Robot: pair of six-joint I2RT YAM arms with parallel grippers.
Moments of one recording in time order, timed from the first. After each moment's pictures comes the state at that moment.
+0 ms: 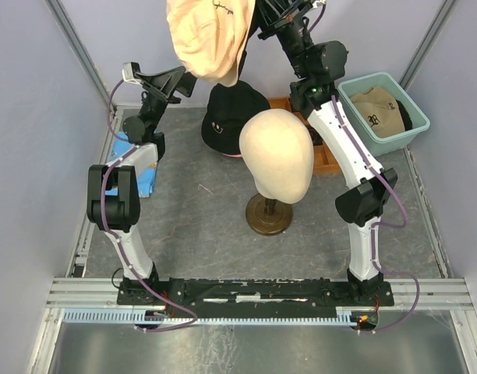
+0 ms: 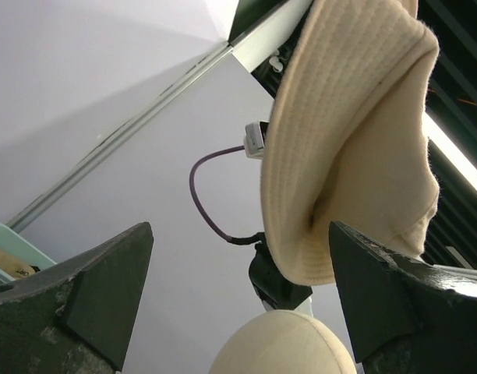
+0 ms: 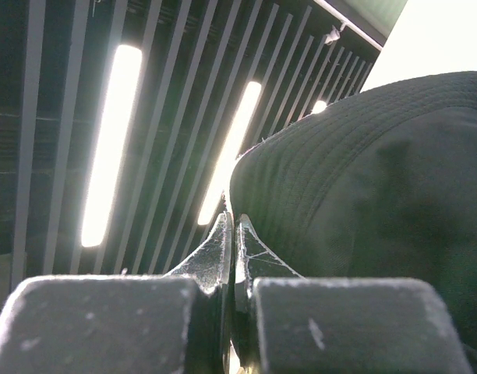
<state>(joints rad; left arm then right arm) -0.05 1.90 1.30 1.54 0.53 -1.76 0.49 2.08 2.38 0.65 -0.26 2.03</state>
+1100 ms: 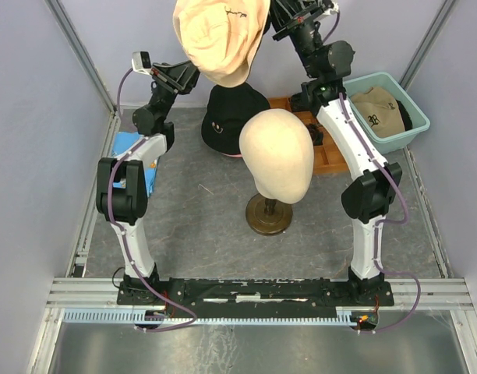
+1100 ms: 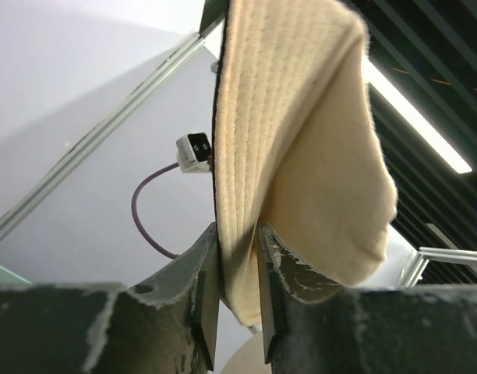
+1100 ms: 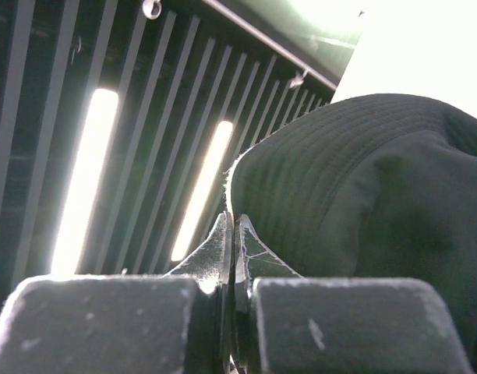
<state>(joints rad) -0.13 1.99 1.49 1.54 0.50 -1.74 0.40 2.08 2.28 0.68 -0.26 2.03</state>
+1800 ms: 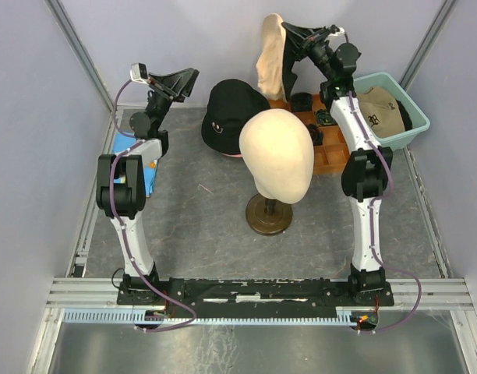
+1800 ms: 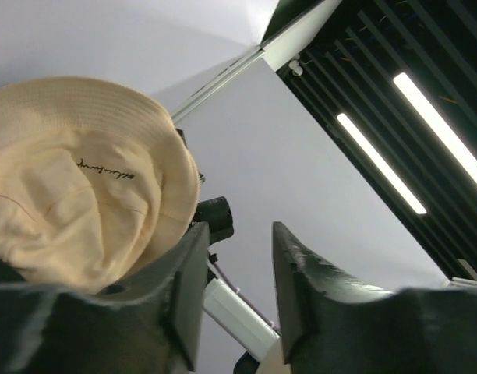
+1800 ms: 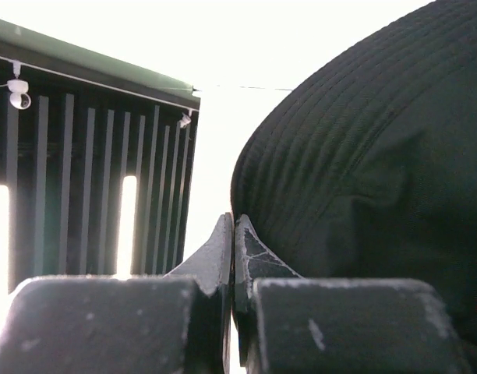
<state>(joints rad) -0.05 2.05 1.42 1.54 0.53 -1.74 0.15 2.38 2.35 0.56 -0.55 2.03</state>
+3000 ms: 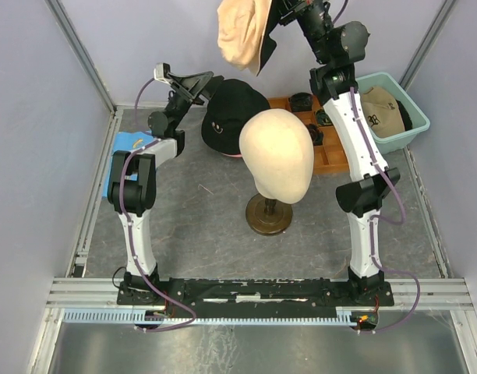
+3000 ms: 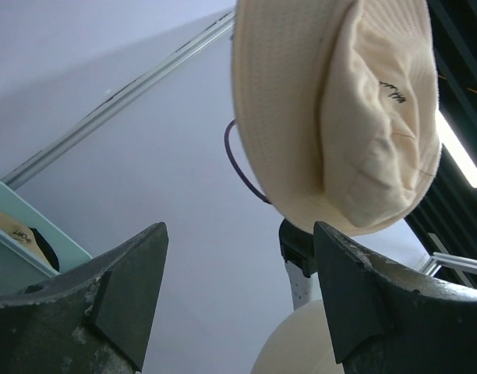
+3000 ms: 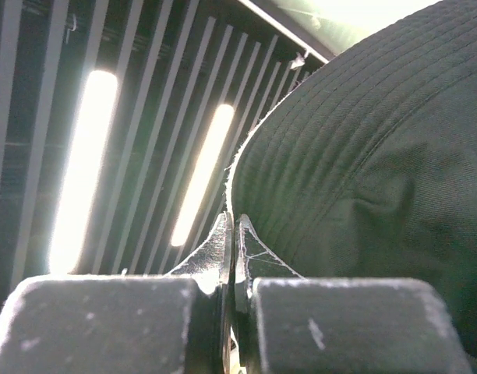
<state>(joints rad) -0.16 2.13 1.48 1.54 0.55 -1.74 0.36 2.19 2.63 0.42 -0.33 2.03</state>
